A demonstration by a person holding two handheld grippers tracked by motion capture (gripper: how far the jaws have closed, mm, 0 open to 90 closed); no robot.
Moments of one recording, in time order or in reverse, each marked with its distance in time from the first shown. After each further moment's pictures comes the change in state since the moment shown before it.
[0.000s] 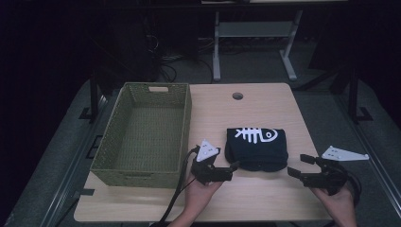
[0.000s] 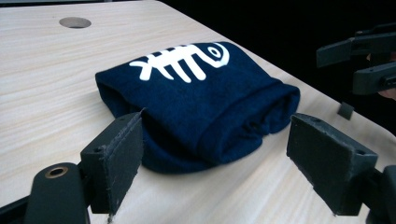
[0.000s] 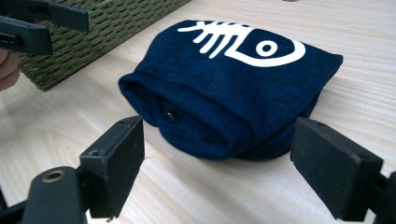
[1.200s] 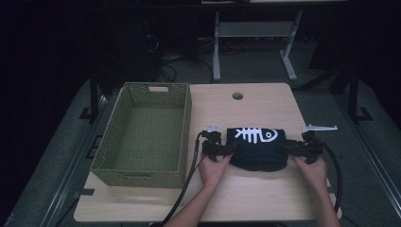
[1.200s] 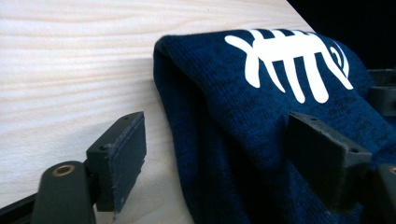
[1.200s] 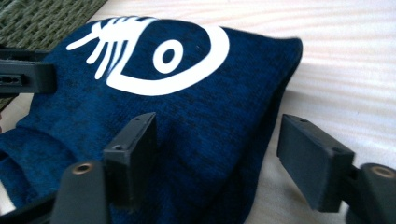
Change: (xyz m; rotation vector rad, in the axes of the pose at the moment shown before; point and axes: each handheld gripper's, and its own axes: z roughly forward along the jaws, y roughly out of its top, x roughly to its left) left arm 0.057 0.001 0.089 0.151 0.119 -0.326; right arm -0.073 0.020 0.087 0.114 -0.020 0.247
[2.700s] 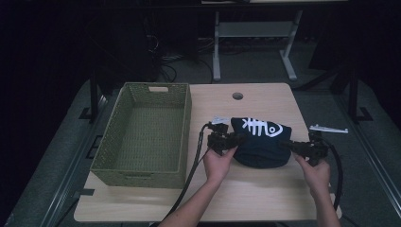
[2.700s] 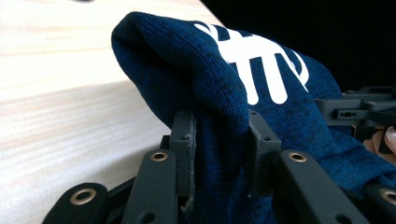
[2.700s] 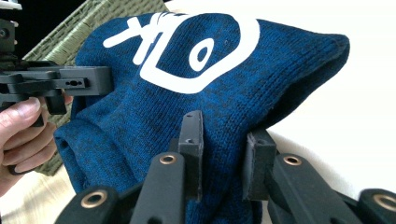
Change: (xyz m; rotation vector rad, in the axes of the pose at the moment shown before) left arm -0.037 0.034 -0.029 -0.060 -0.123 0.058; right arm 0.029 0.004 -0.030 -0.117 0.122 0.076
